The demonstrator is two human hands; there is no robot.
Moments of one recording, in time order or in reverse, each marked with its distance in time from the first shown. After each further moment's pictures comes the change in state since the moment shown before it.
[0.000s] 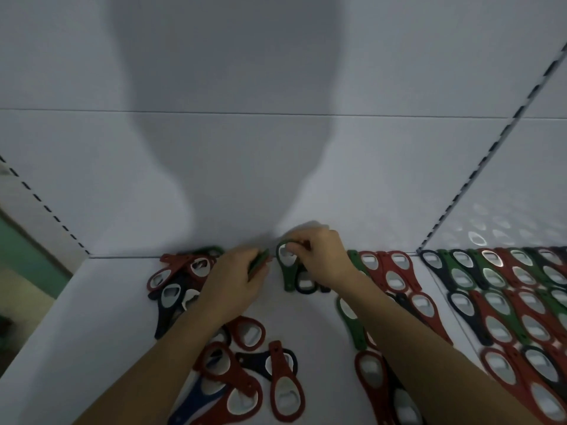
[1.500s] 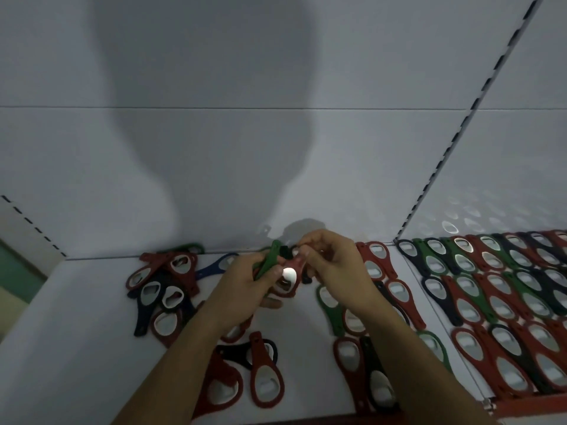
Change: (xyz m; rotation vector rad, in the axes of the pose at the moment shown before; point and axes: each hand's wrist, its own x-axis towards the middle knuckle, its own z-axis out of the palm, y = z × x) left_hand -0.010 0.060 0.018 -0.704 -0.199 -0.288; right_hand -0.067 -0.002 -0.037 0.535 0.152 0.284
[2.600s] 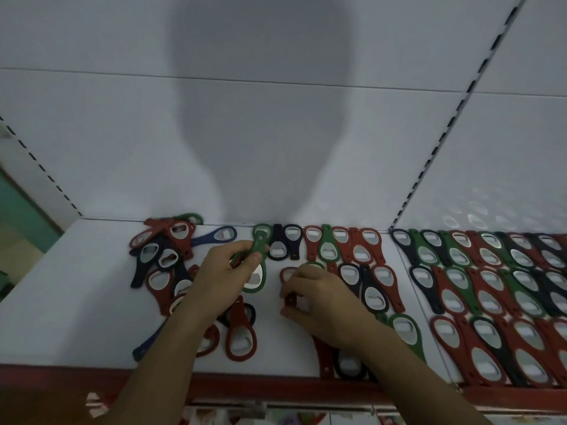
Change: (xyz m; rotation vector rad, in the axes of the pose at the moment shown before) left_hand -0.044 0.003 0.029 0.191 0.308 0.021; right_hand -0.070 0.030 -0.021 -0.659 -0.402 -0.436
